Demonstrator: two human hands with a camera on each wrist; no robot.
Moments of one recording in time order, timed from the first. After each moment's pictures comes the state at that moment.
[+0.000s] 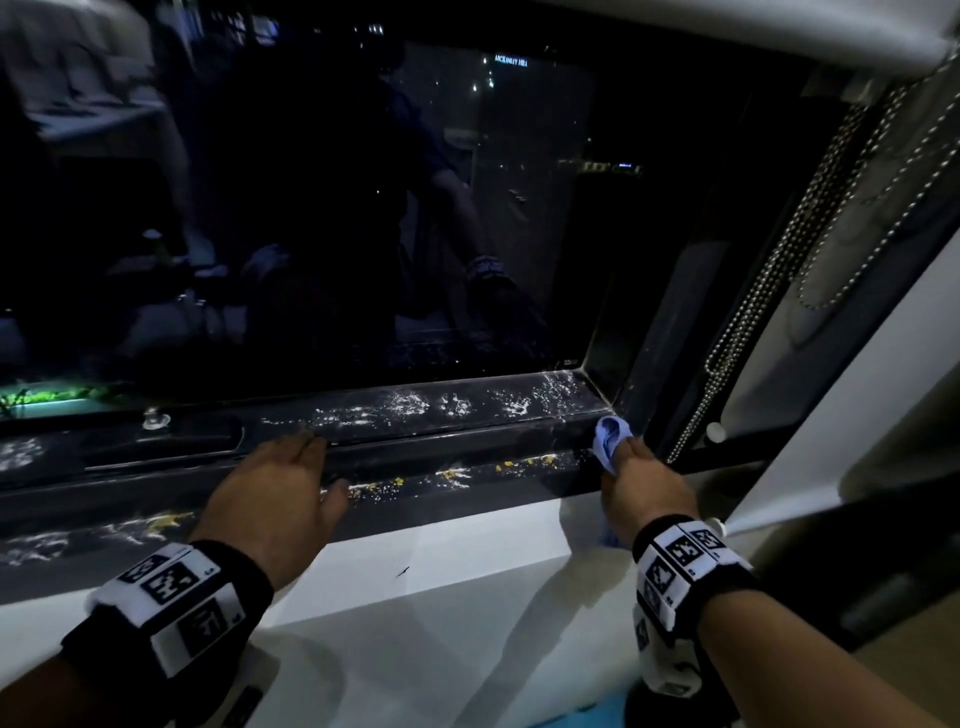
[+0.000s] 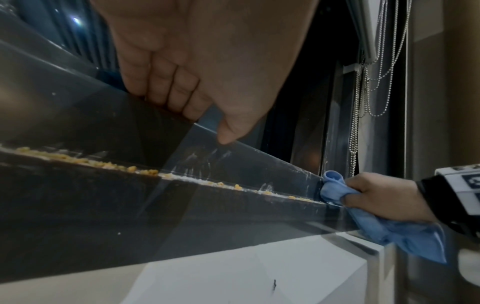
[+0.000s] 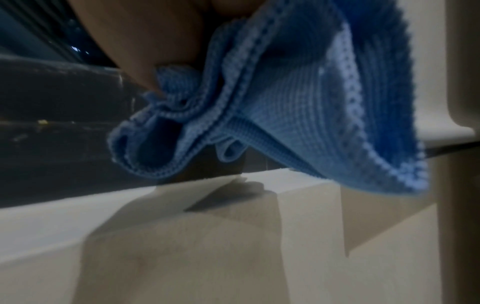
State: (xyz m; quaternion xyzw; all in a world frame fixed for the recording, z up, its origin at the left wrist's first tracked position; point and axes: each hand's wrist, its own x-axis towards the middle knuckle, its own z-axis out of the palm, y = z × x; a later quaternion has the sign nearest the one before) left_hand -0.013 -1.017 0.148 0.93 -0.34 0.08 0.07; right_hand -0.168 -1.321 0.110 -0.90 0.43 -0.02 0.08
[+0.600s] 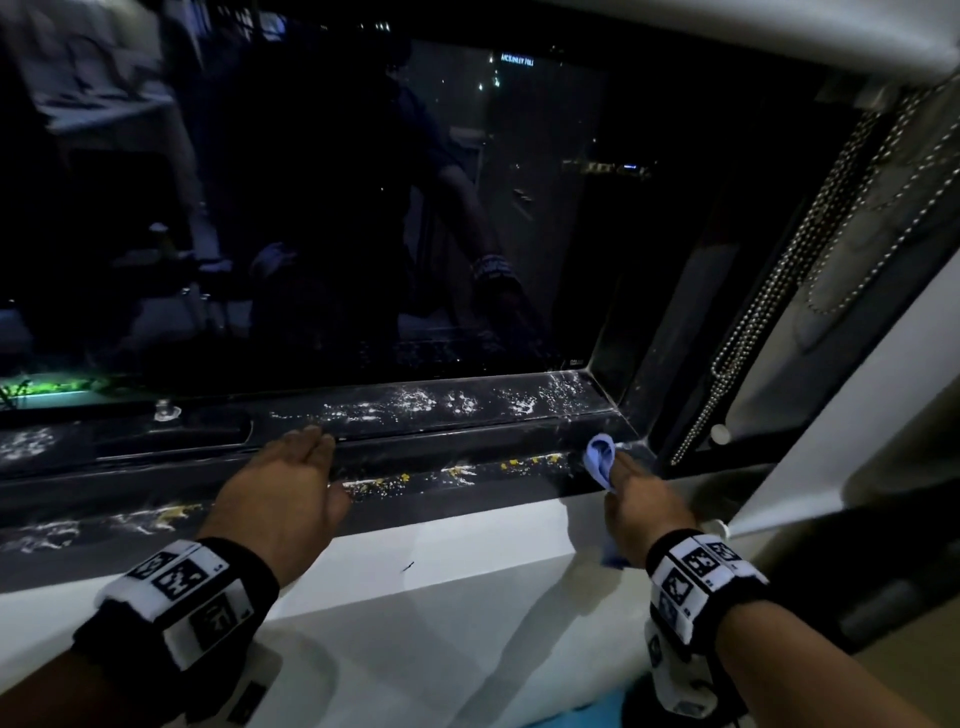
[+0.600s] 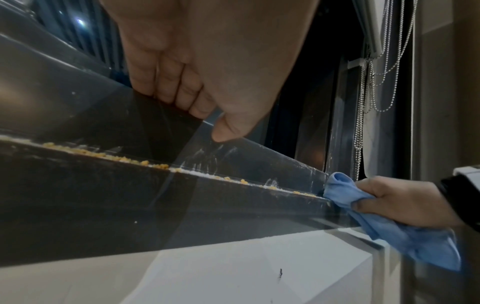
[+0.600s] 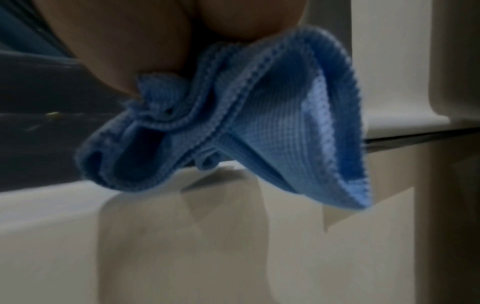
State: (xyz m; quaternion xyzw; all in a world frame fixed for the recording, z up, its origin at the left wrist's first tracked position) left_hand -0.008 -1.014 0.139 0.94 -0.34 0.06 0.05; right_hand -0.176 -1.312 0.102 -0.91 0.39 -0.01 0.12
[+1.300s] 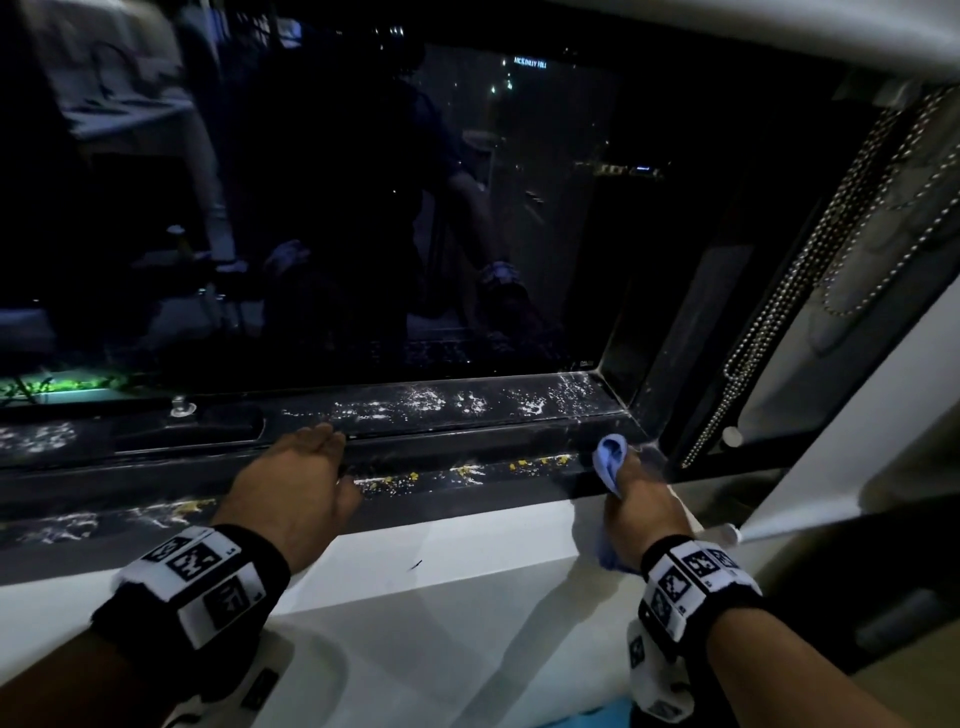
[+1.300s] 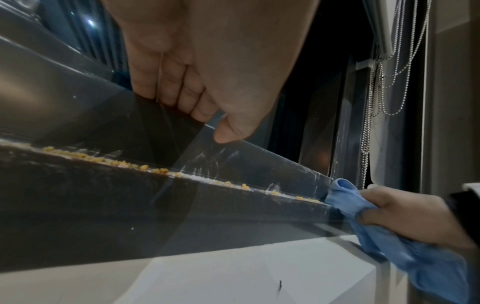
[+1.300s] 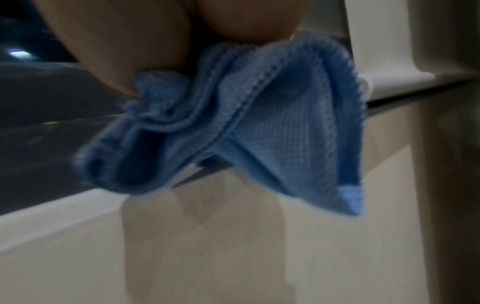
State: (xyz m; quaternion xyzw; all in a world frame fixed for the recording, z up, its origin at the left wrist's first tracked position) left_hand -0.006 -1.014 0.148 0.94 -0.34 0.06 0.08; right_hand -0.173 -1.306 0.090 -0.89 0.41 -0.09 0.18
